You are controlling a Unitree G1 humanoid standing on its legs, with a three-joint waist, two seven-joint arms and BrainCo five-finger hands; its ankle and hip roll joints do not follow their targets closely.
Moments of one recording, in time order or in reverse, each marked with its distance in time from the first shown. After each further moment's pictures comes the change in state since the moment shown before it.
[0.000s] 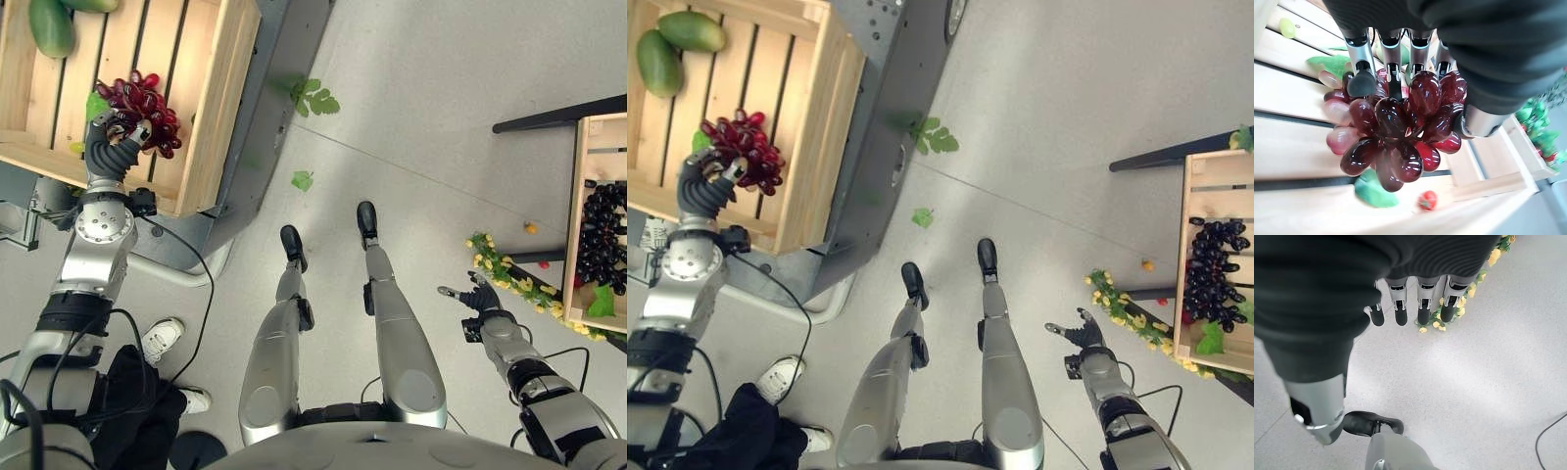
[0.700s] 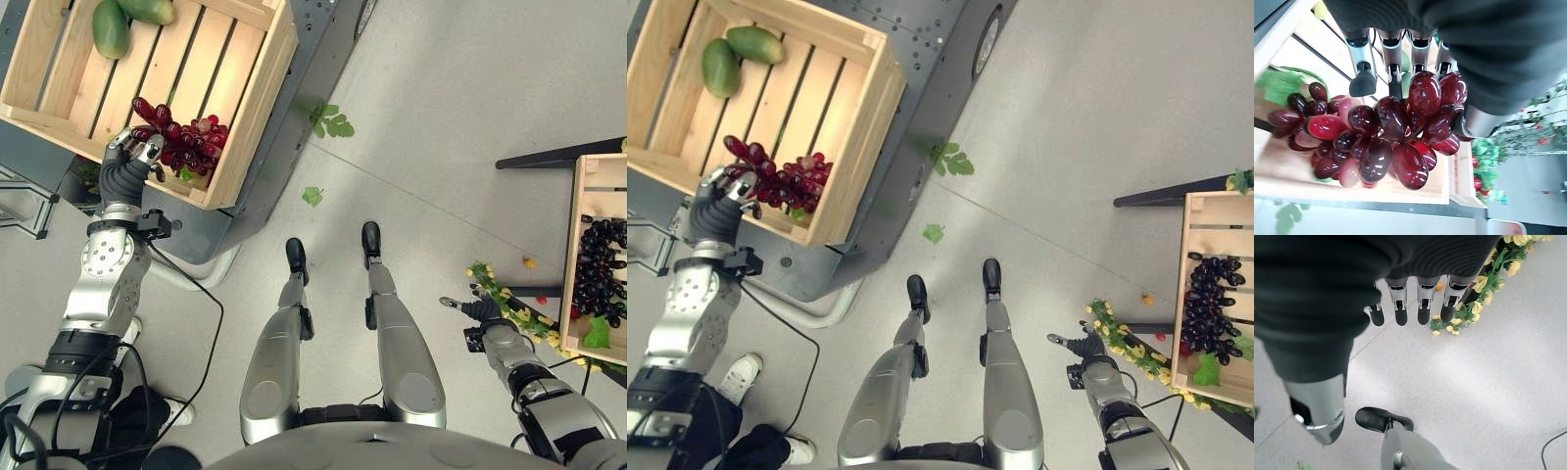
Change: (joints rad) left arm 0.180 -0.067 0.056 -0.255 -0.248 -0.035 -0.106; right arm 0.004 0.019 -0.001 0.045 -0.006 0.012 0.028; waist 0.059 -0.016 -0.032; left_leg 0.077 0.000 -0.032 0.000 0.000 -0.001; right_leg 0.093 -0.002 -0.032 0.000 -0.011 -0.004
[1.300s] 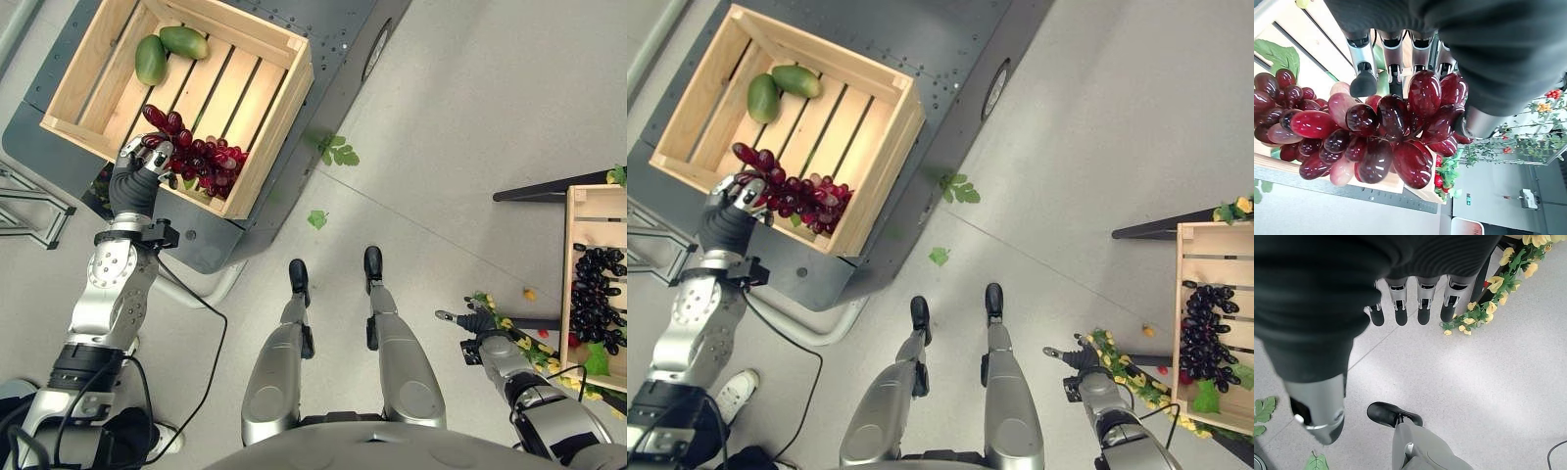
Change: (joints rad) left arm 0.045 -0.029 0.002 -0.057 -0.043 -0.001 -0.028; right arm 0.032 0.014 0.028 0.020 -0.048 0.001 0.004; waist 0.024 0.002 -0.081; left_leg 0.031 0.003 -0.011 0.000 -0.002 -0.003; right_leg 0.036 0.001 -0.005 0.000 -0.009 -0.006
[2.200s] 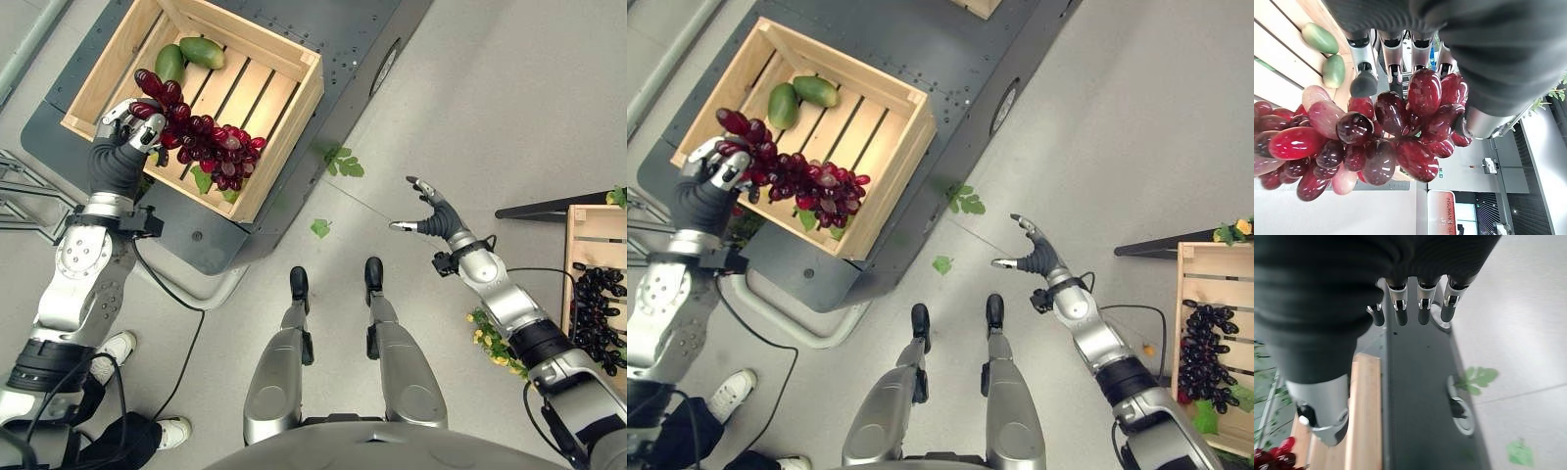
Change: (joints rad) left arm -0.027 0.160 -0.001 -0.117 -0.046 -0.038 -0.050; right arm -0.157 -0.181 0.163 -0.832 -0.065 -0.067 0.059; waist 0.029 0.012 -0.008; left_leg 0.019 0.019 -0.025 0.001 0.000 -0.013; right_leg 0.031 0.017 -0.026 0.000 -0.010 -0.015
